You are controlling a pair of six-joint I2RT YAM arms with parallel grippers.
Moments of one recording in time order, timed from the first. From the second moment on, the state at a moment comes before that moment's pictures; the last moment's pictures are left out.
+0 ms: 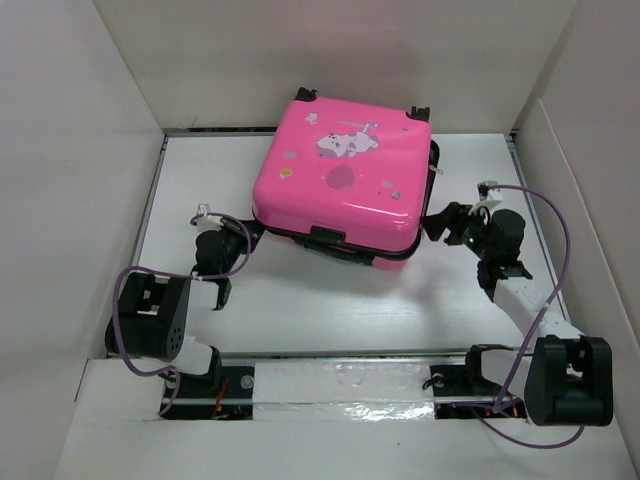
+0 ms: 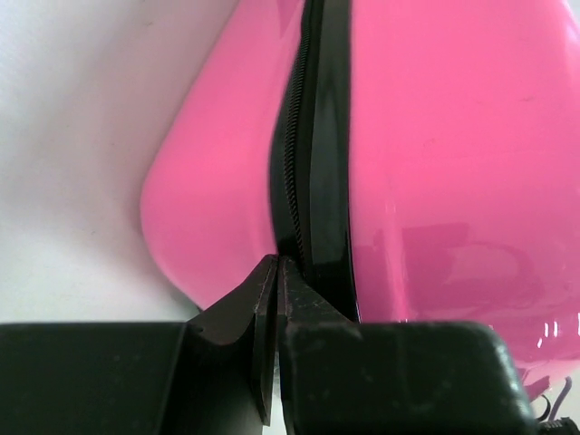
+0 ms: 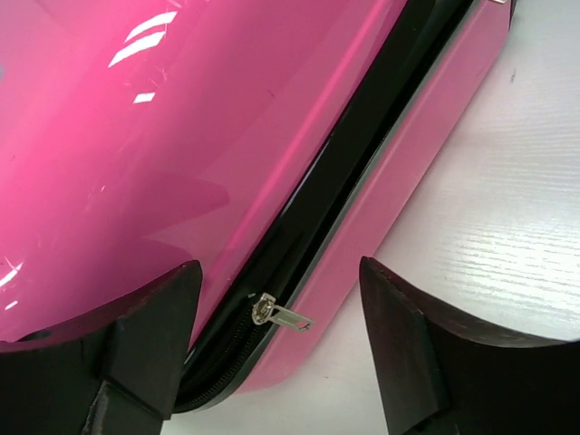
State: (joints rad) left arm -0.14 1.48 0.30 1.00 0.20 -1.21; right arm -0.02 1.10 0.50 0.37 -0.48 0.38
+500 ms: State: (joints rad) left arm -0.17 1.46 0.44 1.03 0.21 -1.20; right arm -0.02 0.99 0.47 0.32 -0.43 0.39
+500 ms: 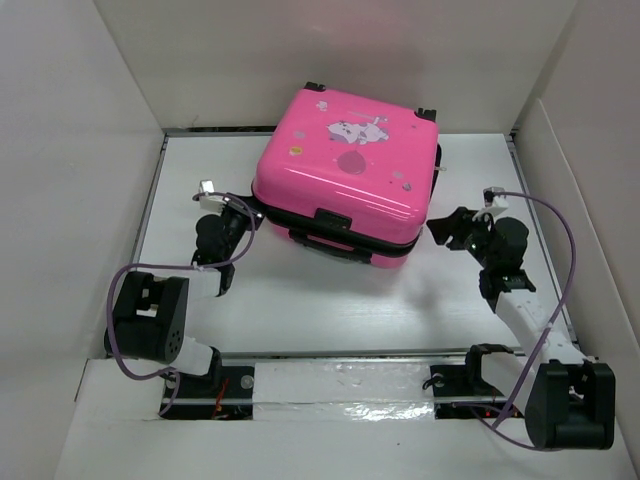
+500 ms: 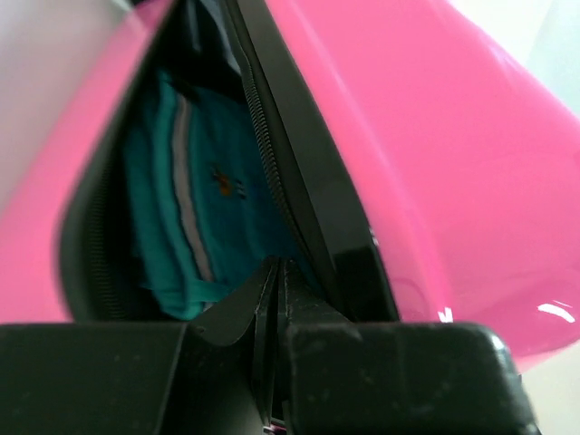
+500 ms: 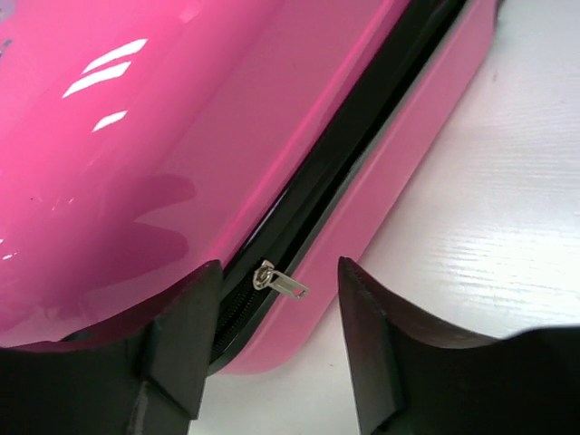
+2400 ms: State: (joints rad) left arm -0.25 1.54 0.94 -0.12 -0.08 -0.62; right arm 0.05 0.70 0.38 0.12 -0.36 0.34
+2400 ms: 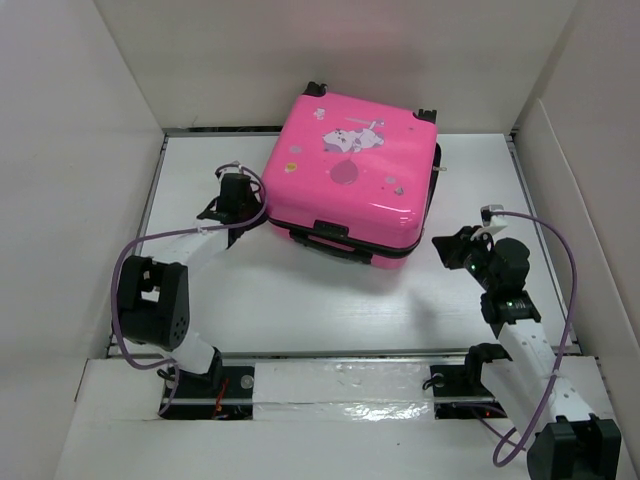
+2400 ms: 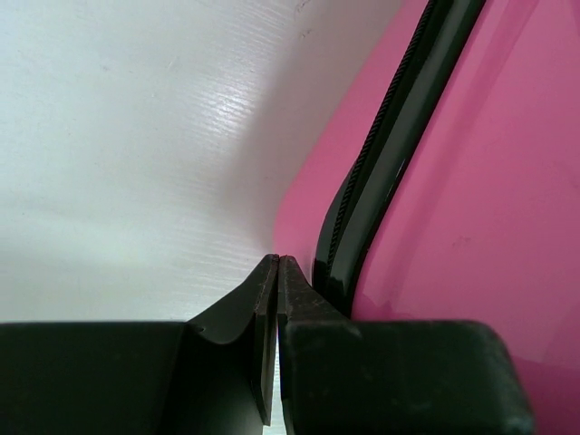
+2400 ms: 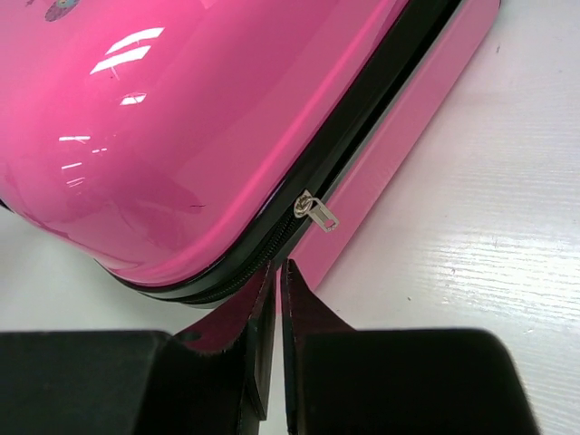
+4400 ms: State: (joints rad) left arm -0.67 1.27 0.42 0.52 0.04 -0.76; right arm -0.19 1.10 0.38 0.57 -0.89 0.17
